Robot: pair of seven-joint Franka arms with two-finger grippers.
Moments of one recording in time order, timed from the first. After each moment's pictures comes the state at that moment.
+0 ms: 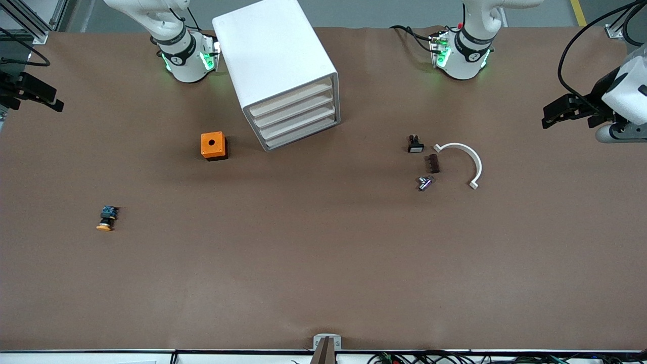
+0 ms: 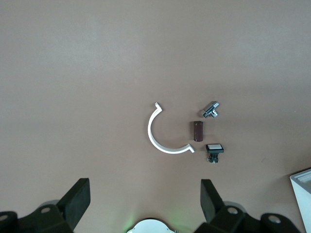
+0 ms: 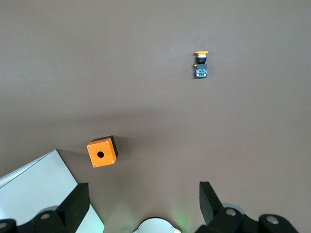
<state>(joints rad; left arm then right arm) -0.11 0.01 0.05 -1.55 0.00 1.45 -0.06 -0.05 -0.11 -0.06 -1.62 0.02 1.43 -0.03</state>
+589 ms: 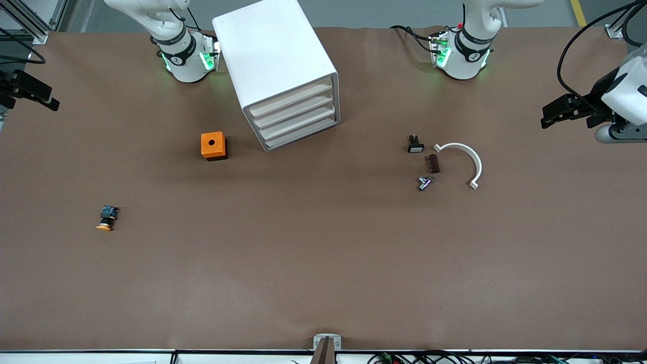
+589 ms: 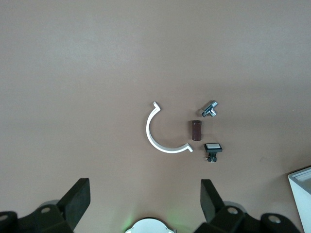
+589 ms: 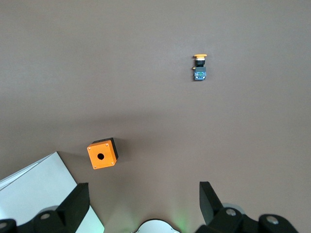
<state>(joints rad) -0.11 0.01 0.05 -1.55 0.00 1.45 -0.06 -0.05 -0.11 -0.06 -1.61 0.02 1.43 -0.03</state>
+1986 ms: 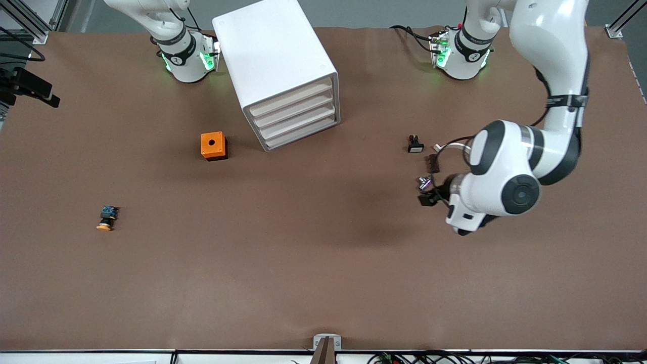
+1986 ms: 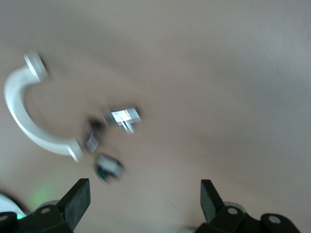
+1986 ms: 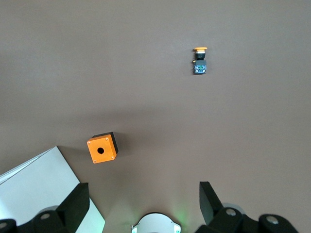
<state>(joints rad) -0.35 0.53 0.04 -1.48 -0.29 1.66 -0.86 -0.05 -0.11 -0.07 -1.60 0.02 1.40 -0.03</state>
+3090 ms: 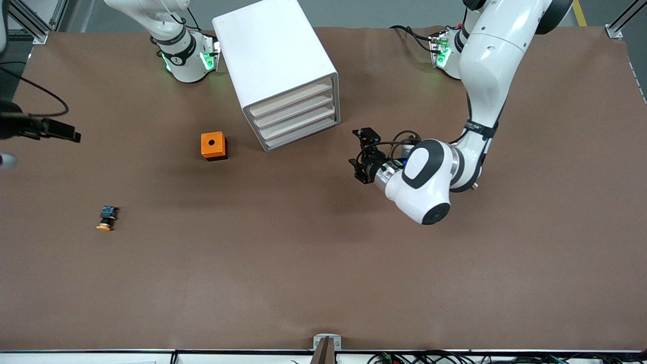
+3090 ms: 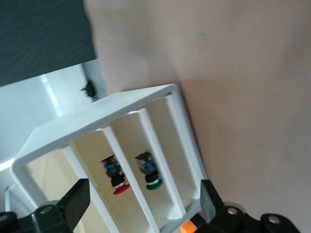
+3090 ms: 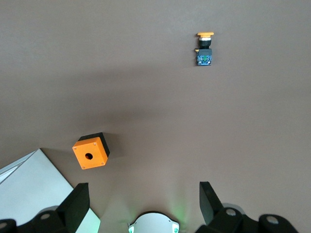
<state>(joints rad) -0.40 0.75 -0.11 -1.42 -0.81 1.48 -2.05 -0.05 0.13 -0.07 -1.56 0.01 1.43 -0.03</state>
